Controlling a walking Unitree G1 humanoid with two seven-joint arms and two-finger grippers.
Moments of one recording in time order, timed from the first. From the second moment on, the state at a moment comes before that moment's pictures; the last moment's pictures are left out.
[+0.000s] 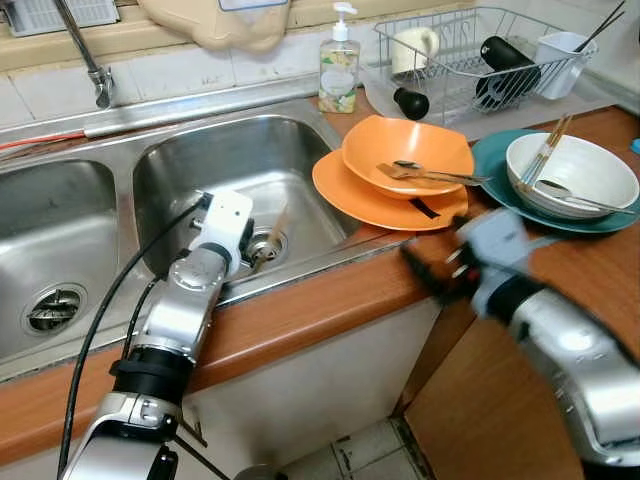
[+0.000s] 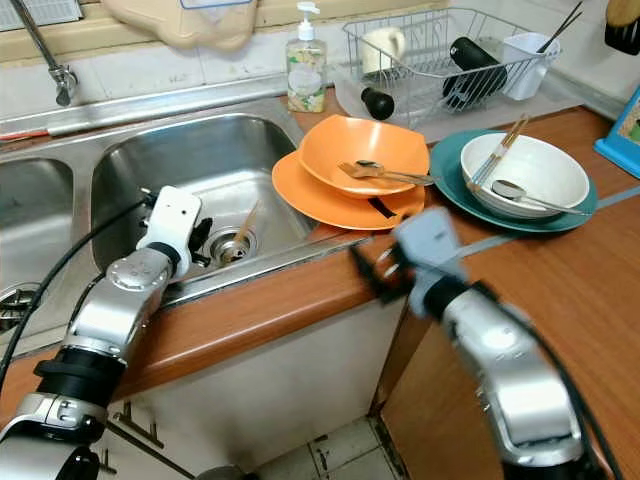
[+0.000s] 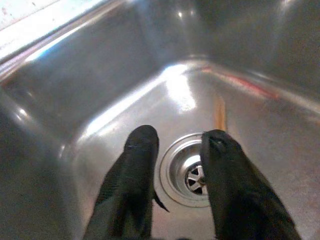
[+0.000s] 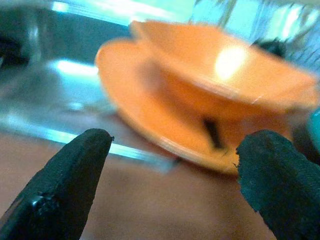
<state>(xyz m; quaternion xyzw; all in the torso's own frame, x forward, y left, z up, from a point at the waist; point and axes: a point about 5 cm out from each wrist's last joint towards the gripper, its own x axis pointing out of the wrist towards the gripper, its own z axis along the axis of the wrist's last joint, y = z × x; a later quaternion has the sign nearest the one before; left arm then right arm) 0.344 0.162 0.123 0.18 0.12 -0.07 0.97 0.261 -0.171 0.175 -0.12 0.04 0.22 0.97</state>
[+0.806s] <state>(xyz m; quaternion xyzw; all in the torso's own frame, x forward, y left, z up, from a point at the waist) 0.287 0.134 0.161 0.07 -0.02 -0.31 0.95 0.279 -0.213 0.202 0.01 -0.01 0.18 0.98</state>
